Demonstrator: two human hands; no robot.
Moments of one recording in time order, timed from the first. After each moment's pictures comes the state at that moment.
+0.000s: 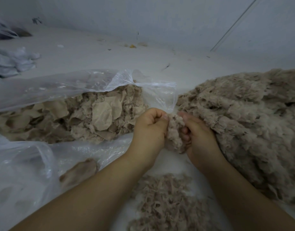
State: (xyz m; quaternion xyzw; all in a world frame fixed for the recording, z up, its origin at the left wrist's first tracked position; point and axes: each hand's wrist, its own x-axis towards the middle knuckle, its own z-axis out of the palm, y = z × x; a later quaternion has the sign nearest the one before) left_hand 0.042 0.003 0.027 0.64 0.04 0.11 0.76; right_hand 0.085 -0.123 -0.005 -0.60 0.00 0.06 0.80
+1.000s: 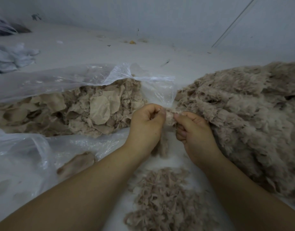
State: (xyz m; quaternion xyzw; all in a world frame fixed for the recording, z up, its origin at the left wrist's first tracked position) left_hand 0.050 0.008 0.011 0.70 0.01 0.16 0.70; right_hand 0.079 -0.120 -0.004 -0.60 -0.09 0.06 0.79
